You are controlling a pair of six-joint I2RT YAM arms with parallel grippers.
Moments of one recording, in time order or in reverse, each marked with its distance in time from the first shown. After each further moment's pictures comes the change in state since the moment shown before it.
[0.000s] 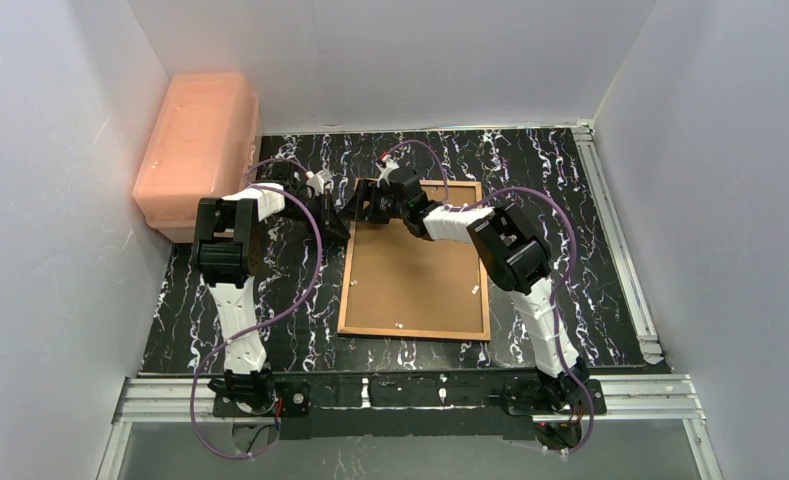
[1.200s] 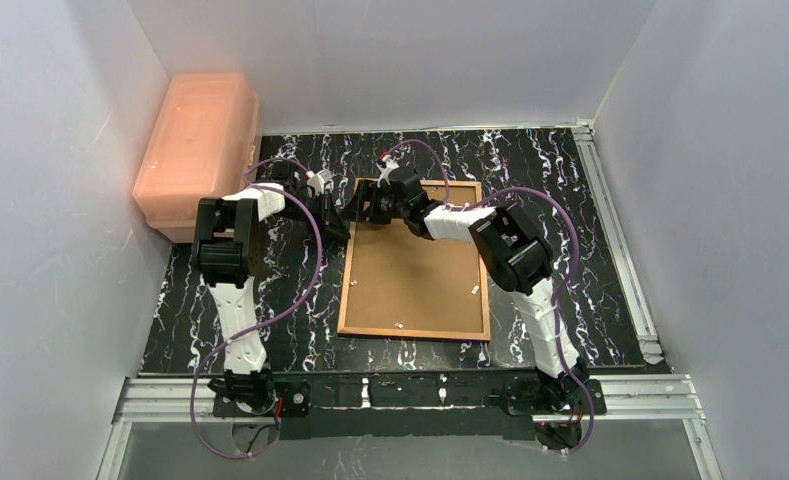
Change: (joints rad) left arm -0.001 0.000 0.000 0.002 -0.006 0.006; right arm -0.001 -0.013 -0.006 -0.029 -0.004 -0.018
